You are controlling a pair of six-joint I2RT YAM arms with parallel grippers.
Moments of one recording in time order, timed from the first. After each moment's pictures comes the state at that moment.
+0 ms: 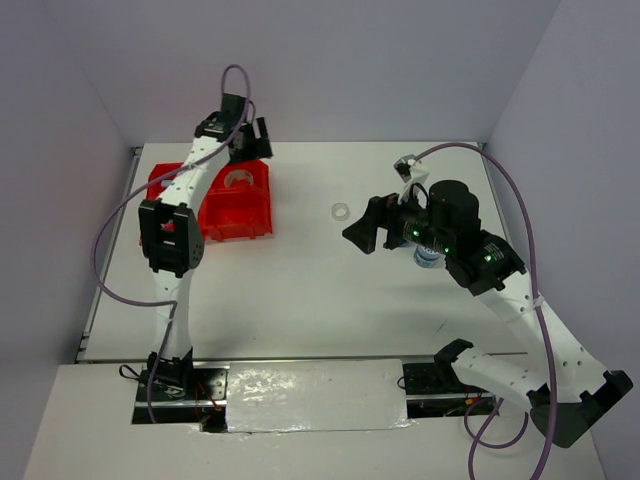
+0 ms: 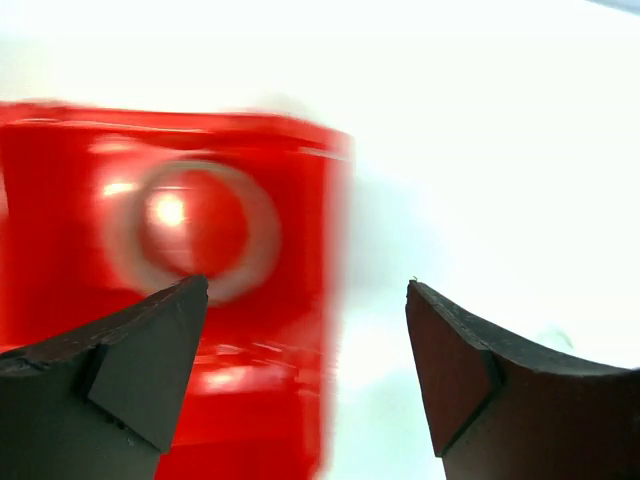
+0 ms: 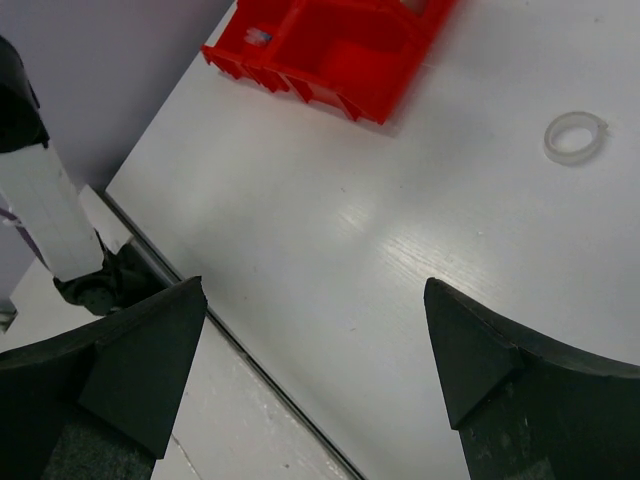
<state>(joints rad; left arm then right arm) -0.16 2.26 2.21 -0.78 -0.06 -0.42 0.54 0.96 1.15 -0.53 -0.29 0.35</state>
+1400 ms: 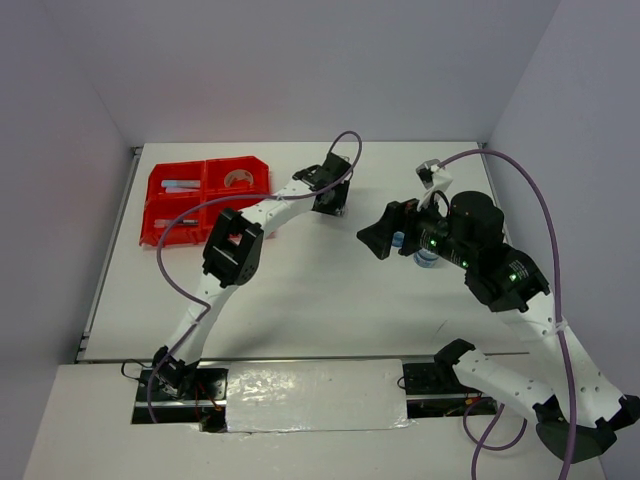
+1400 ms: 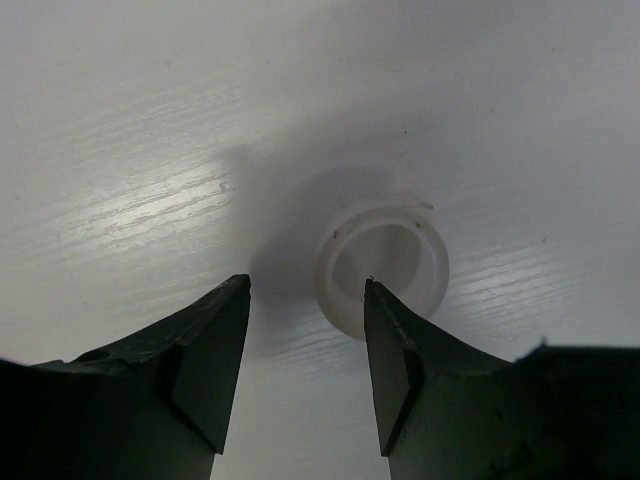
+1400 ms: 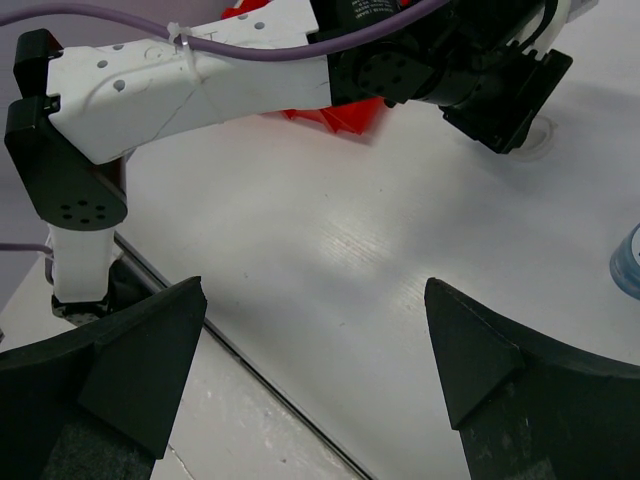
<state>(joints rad) -0.63 2.47 2.17 -0.65 -0.18 -0.35 0.54 0.85 1.17 -0.61 -0.20 0.36</state>
